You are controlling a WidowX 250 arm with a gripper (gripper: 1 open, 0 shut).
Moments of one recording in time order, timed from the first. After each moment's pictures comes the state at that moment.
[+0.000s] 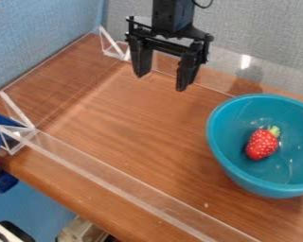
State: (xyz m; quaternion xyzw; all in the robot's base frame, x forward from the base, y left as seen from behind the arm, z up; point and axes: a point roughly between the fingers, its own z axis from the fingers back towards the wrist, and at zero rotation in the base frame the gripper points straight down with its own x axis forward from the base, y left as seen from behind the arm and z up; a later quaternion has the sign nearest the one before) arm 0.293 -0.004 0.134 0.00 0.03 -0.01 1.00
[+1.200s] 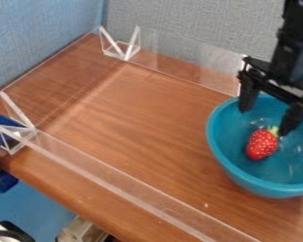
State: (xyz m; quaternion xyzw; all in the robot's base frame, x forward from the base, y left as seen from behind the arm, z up) arm 0.333 -0.135 0.078 0.01 0.05 -0.16 0.99
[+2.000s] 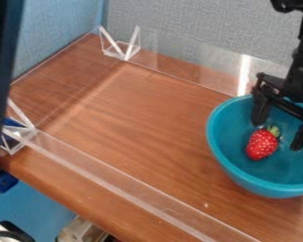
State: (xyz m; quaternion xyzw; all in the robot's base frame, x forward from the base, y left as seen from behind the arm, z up) arm 0.345 -0.143 0.059 0.01 0.04 -0.14 0.99
